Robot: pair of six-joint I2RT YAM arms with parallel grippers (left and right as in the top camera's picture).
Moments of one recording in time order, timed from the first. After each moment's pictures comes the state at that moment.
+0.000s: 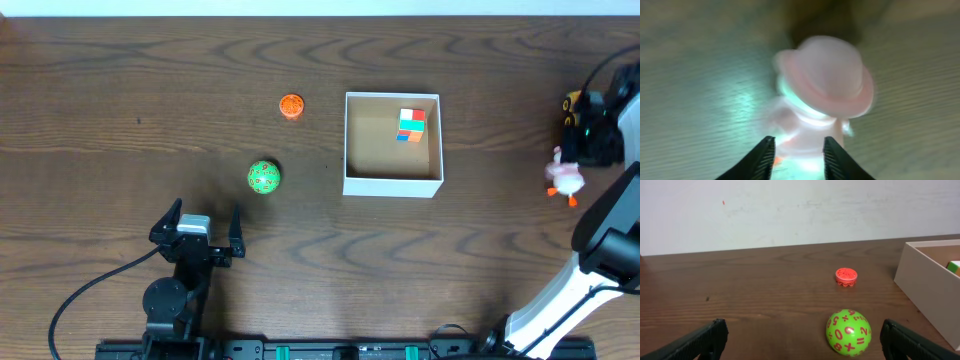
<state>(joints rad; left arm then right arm) -0.07 0.01 0.02 -0.11 0.03 0.03 -0.45 2.09 1.71 -1.11 0.06 -0.26</state>
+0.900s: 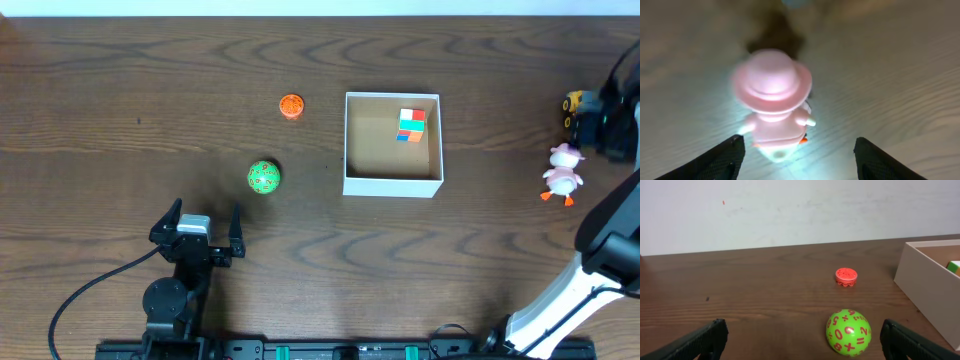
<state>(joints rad) -0.07 0.01 0.02 -0.11 0.03 0.03 -0.49 2.09 1.76 -1.15 0.11 -0.13</state>
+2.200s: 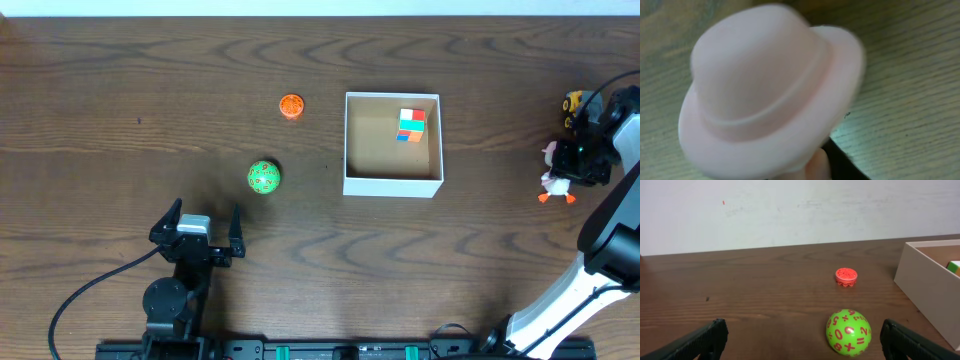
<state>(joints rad) -0.07 0.01 0.02 -0.11 0.03 0.03 -0.51 2.10 1.51 -0.94 -0.04 -0.17</state>
